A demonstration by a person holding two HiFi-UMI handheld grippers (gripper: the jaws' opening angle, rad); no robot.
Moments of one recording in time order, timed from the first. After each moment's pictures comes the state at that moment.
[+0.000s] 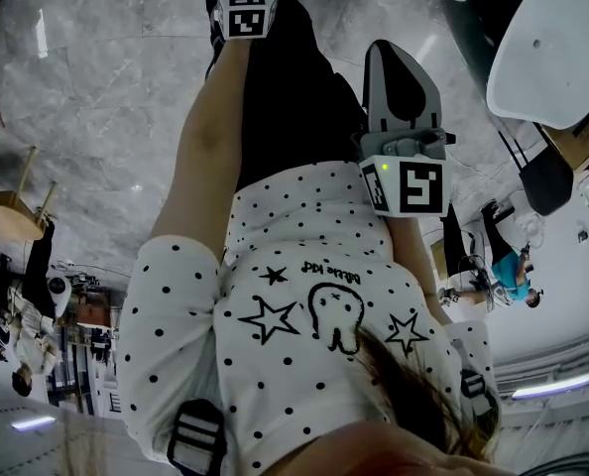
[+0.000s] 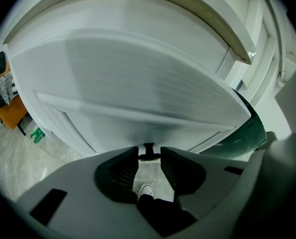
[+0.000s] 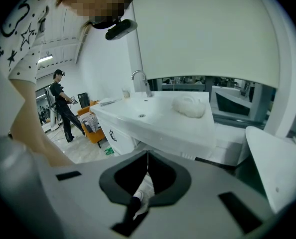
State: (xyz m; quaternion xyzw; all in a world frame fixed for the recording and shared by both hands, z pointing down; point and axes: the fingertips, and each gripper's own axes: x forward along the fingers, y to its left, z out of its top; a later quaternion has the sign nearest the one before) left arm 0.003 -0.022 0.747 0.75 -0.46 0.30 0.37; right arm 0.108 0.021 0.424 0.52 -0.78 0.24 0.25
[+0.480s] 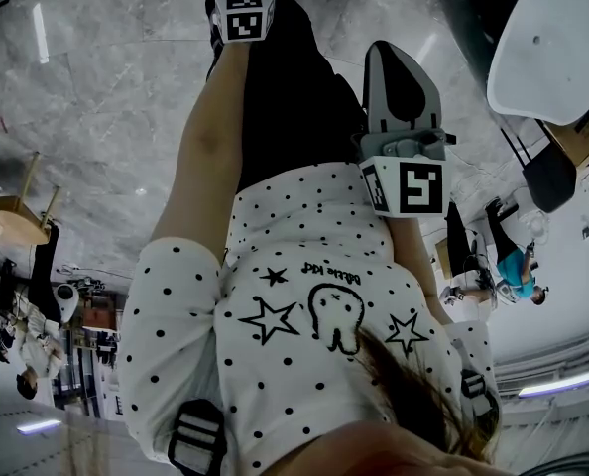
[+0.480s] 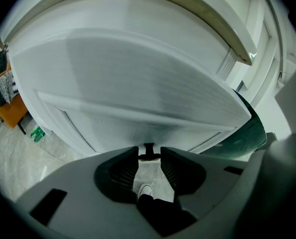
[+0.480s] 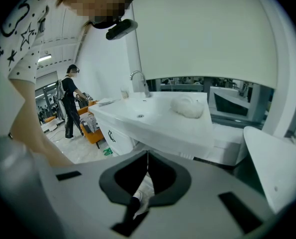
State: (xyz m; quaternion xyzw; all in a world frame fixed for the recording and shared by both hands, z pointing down) left arm 0.004 -0.022 0.746 0.75 -0.46 0.30 0.38; right arm 0.113 0.021 0.422 0.52 -0.78 0.23 0.25
